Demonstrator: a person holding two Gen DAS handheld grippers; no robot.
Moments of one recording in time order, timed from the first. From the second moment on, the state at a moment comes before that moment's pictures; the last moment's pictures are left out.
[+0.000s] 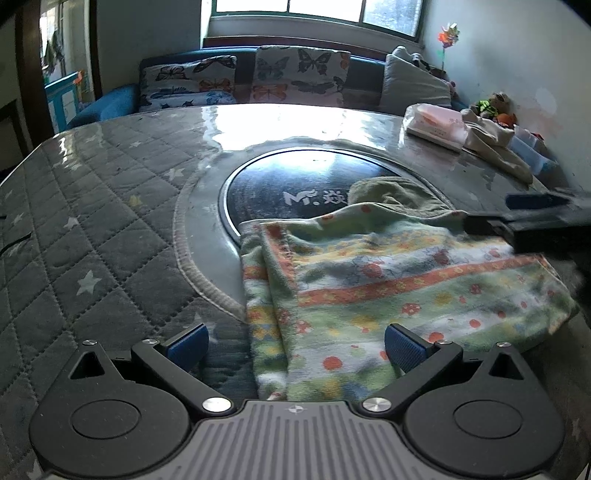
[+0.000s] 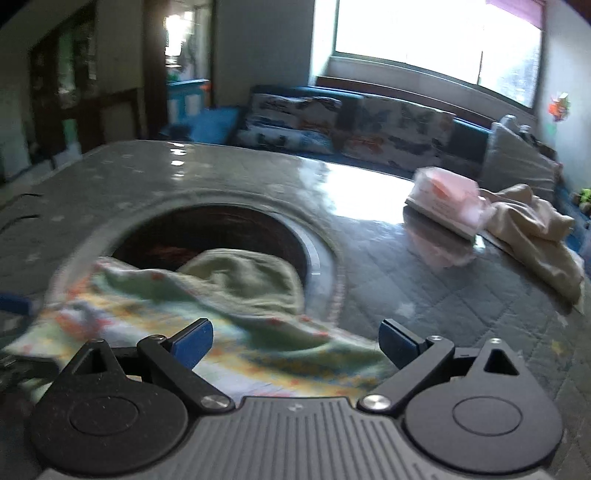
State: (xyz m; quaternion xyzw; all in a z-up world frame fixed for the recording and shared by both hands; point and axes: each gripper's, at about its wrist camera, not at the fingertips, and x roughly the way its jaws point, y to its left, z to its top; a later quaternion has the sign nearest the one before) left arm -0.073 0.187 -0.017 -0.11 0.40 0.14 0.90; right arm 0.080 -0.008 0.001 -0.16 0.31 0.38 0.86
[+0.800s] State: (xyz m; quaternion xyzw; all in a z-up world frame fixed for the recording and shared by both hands) left arm -0.083 0.213 -0.010 -0.15 0.40 0.19 0.89; right arm -0.062 0.028 0.000 -0.24 0.25 0.55 0.76
